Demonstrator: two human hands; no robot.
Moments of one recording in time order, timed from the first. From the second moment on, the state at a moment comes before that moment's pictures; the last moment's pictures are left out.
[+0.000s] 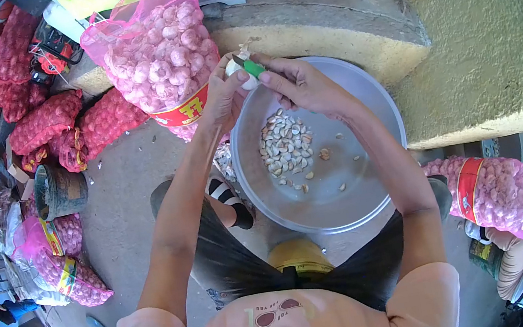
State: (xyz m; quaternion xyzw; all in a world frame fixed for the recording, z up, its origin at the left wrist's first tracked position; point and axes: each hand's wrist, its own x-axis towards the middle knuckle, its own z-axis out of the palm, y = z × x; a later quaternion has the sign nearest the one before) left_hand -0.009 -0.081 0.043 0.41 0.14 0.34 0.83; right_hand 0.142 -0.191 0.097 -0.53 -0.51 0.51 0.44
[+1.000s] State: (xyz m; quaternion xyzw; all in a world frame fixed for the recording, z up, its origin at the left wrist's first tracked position) left_hand -0.006 -0.073 0.043 0.39 0.21 0.40 0.80; right_hand 0.108 -0.161 0.072 -0.54 -0.52 0.45 0.48
